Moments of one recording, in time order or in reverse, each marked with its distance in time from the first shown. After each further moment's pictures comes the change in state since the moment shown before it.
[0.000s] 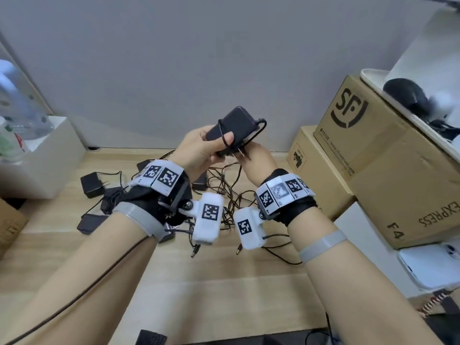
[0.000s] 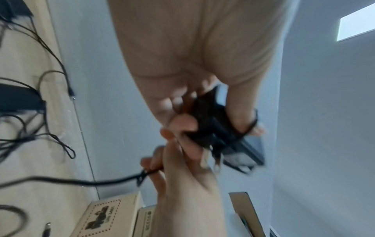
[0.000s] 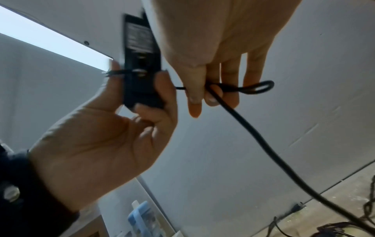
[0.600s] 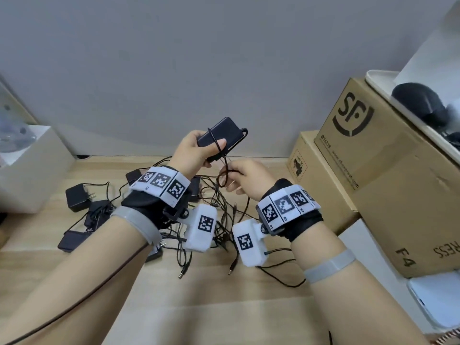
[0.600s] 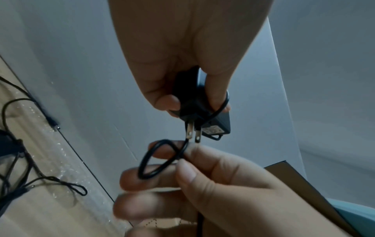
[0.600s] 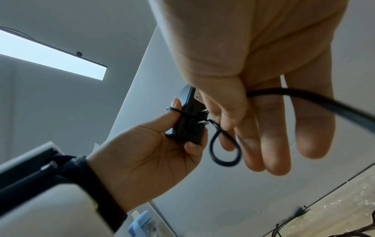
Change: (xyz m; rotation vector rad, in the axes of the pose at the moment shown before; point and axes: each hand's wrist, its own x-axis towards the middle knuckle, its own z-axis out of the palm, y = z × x) left_hand 0.066 -0.024 0.002 0.305 0.303 0.003; right_hand 0.027 0.038 -0.005 0.229 -0.308 0.062
